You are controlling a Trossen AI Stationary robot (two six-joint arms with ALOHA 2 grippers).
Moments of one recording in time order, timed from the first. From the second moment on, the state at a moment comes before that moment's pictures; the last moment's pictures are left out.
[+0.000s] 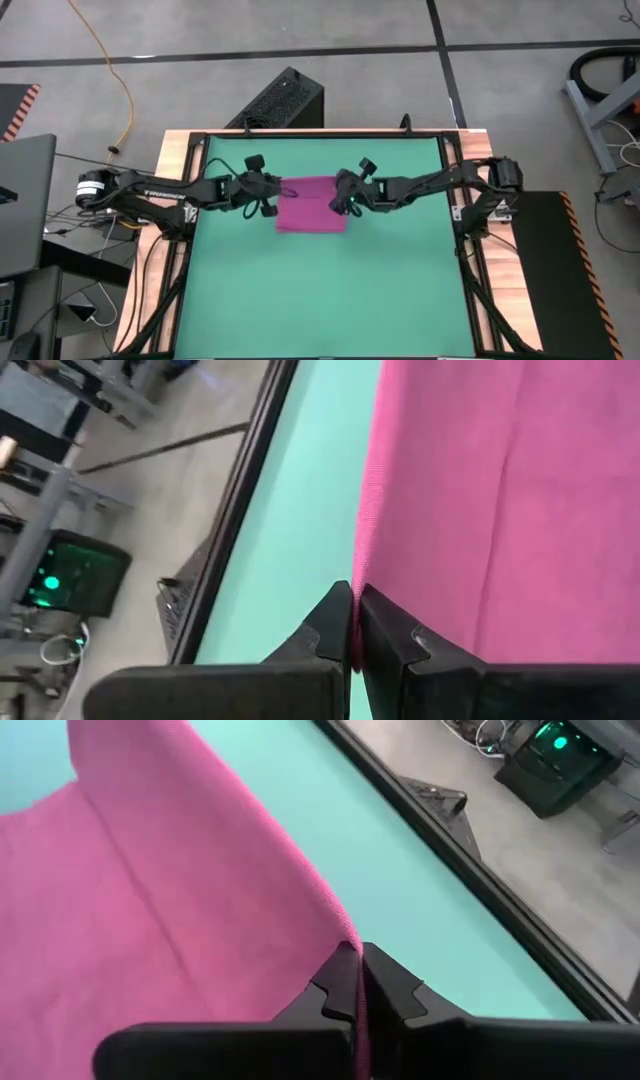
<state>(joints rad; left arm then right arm) 0.19 1.25 0.58 0.06 -0.51 0.36 -0.09 1.66 0.99 -0.09 0.67 0.18</state>
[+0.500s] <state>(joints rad) 0.31 1.45 0.58 0.12 -0.30 0.35 -0.27 1.66 0.98 -0.09 0.55 0.18</state>
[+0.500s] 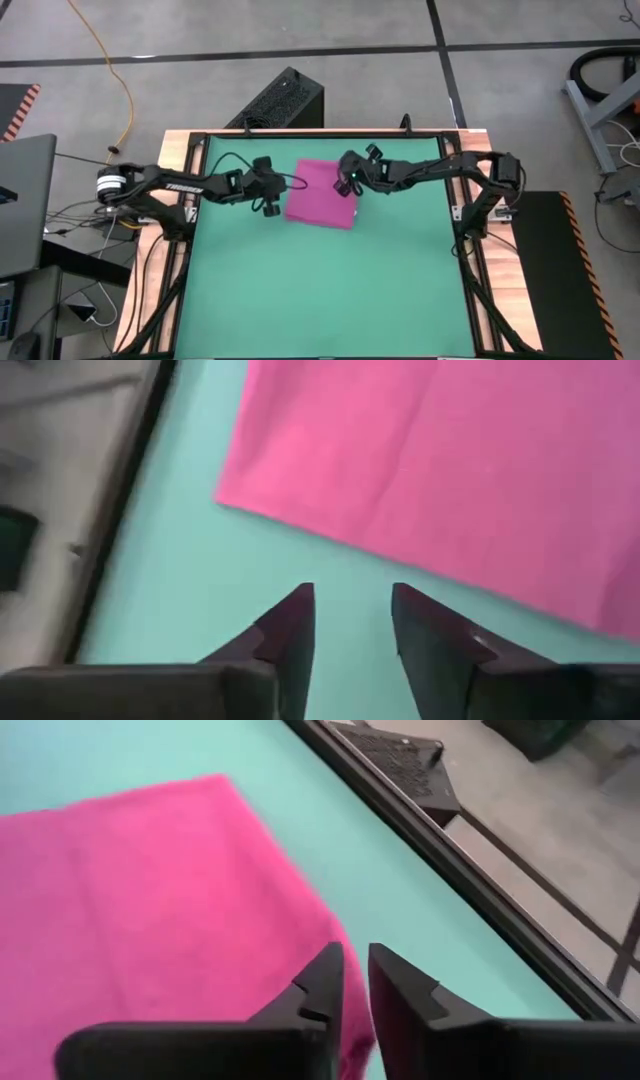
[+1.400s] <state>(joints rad) 0.13 1.61 0.59 0.21 -0.21 0.21 0.14 1.66 0.73 0.21 0.34 -0.12</state>
